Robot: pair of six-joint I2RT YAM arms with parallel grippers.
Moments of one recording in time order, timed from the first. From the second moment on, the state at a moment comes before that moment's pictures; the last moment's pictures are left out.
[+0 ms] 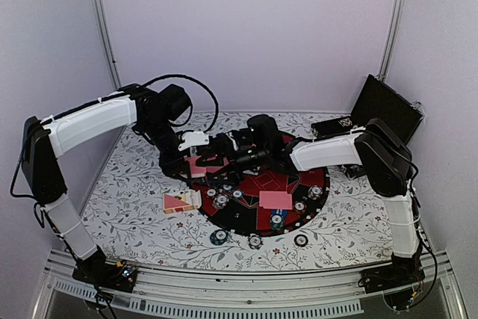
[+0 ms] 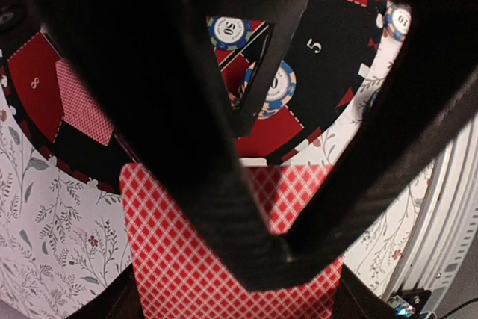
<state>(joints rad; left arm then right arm) -0.62 1.71 1.52 -1.14 0.20 0.74 0.86 2.18 1.49 0.33 -0.83 1.15</state>
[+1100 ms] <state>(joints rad) -0.64 1.73 1.54 -1.14 0.21 0.74 0.84 2.30 1.51 0.56 -0.91 1.31</state>
